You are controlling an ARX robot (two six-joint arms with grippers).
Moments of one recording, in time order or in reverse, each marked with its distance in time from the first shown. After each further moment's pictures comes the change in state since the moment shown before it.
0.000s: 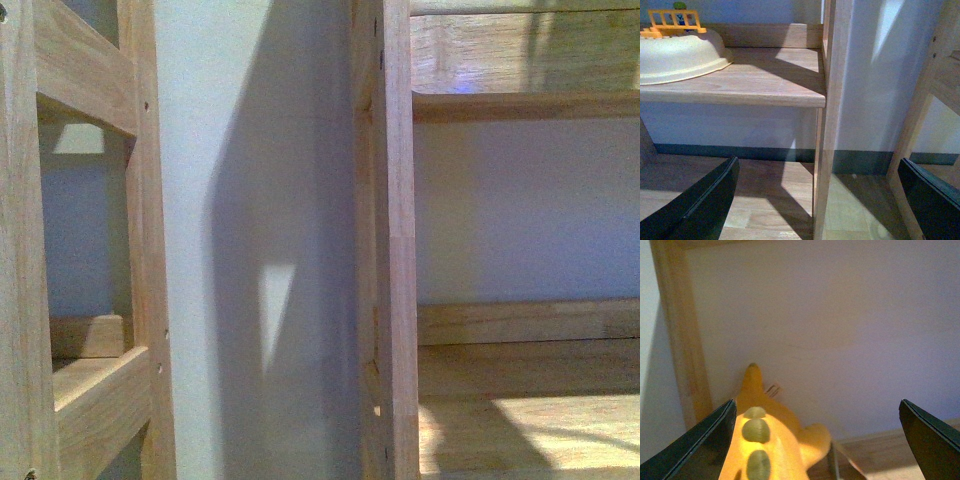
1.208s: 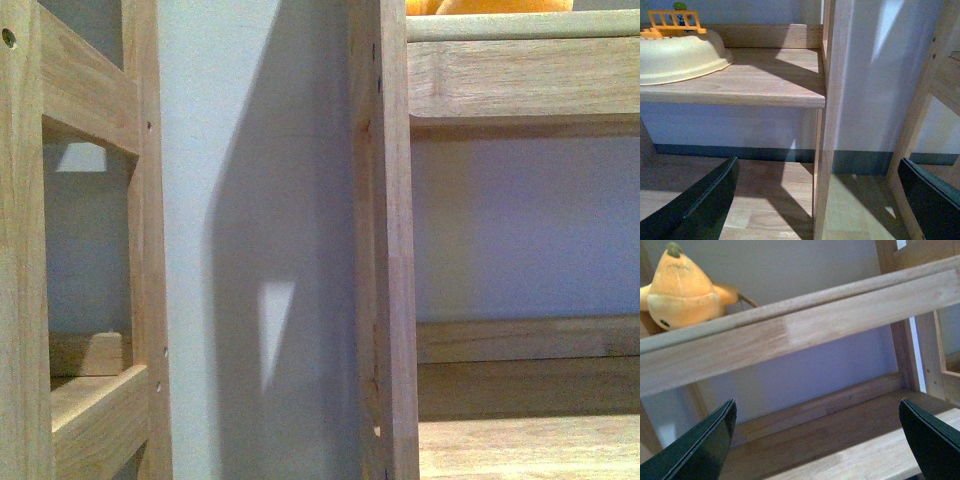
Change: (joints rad) left arm 0.000 0.000 0.000 0.000 0.000 0.000; right arm 0.092 -1.170 -1.444 0.122 0.187 0.075
